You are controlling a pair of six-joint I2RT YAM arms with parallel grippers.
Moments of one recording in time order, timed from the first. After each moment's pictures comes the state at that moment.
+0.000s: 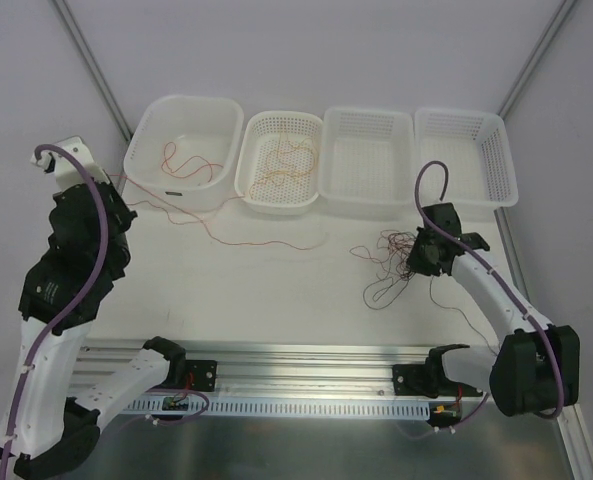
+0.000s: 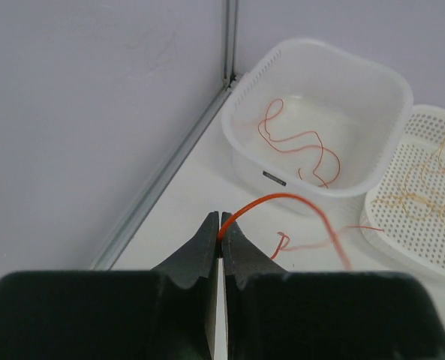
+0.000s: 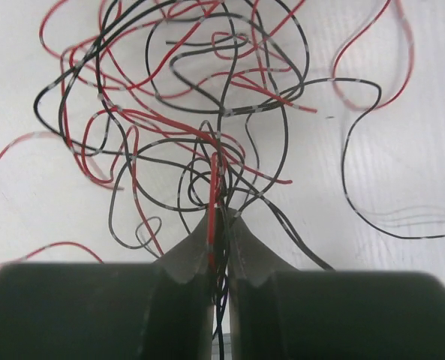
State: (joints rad) left arm -0.39 0.83 1.43 -0.86 -0.82 -0.21; right arm 0.23 1.22 0.81 -0.68 0.11 0.54
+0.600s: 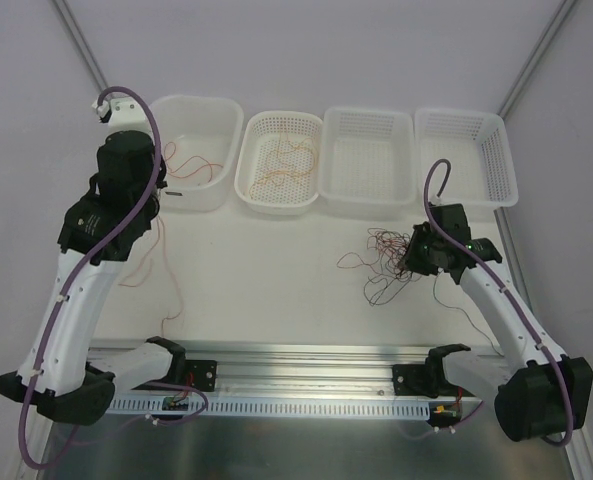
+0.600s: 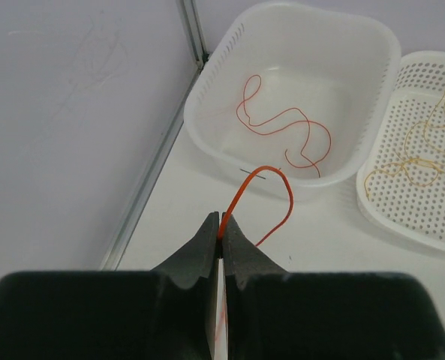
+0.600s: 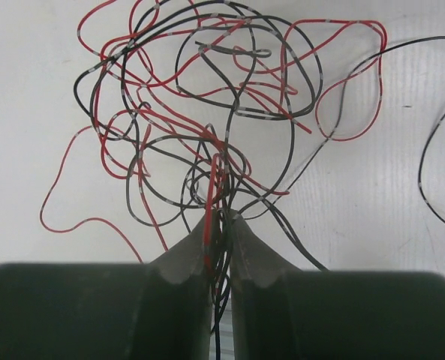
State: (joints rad) left arm -0.37 1.09 1.59 -0.85 -0.71 -0.11; right arm 0.21 1.08 0.85 -0.76 -0.07 0.50
